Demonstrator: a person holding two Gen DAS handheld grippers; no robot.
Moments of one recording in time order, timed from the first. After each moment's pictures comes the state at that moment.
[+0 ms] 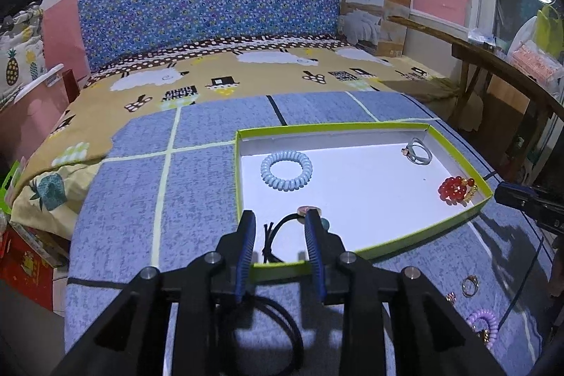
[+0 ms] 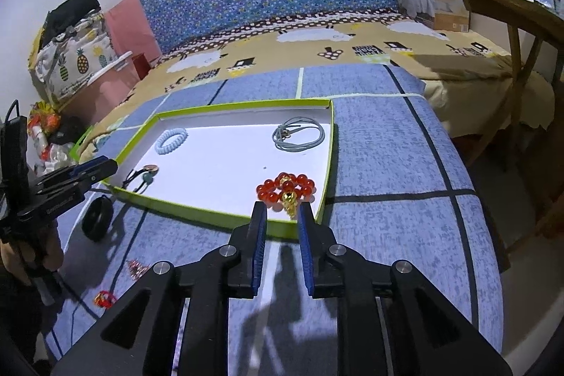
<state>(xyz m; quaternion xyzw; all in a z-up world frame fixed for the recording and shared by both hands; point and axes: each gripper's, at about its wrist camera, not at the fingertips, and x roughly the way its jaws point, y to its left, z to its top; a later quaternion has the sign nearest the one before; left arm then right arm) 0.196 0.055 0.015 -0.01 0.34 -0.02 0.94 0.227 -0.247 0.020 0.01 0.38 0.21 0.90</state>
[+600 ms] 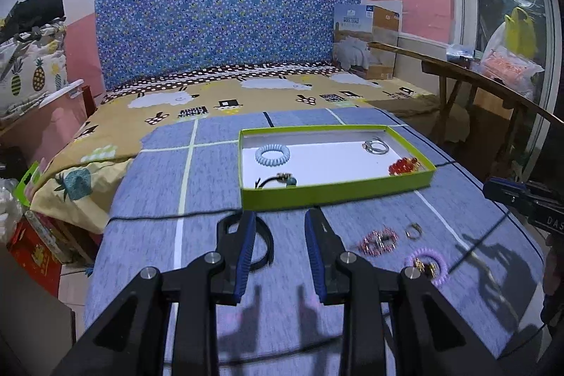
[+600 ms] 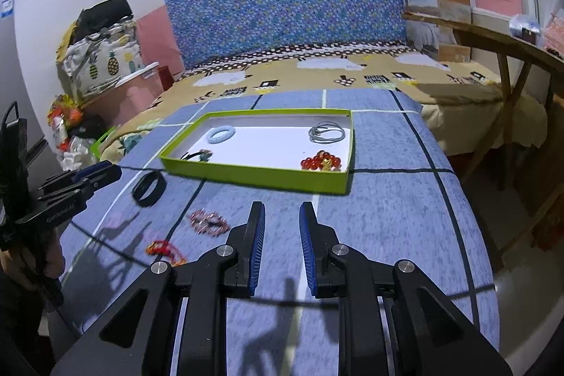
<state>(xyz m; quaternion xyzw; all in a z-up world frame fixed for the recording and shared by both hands) 0.081 0.041 0.037 -0.01 0.28 -0.01 0.96 0.123 -0.246 0.043 0.00 0.32 0.23 0.92</state>
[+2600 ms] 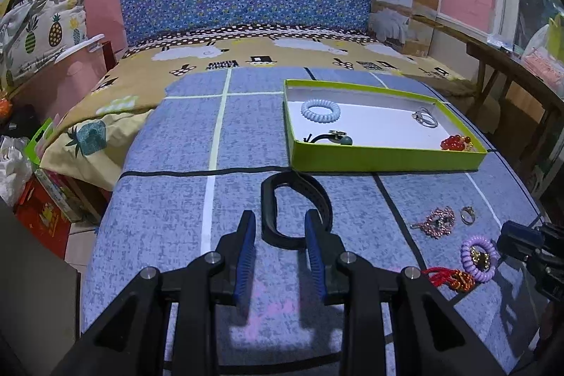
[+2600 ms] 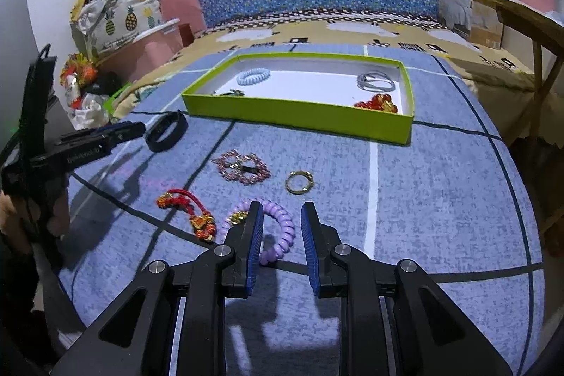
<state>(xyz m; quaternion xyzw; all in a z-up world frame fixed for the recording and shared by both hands) 0.114 0.073 -0.001 -0.04 0.36 0.04 0.93 0.122 -0.205 -0.006 -0.04 0.38 0.27 0.88</state>
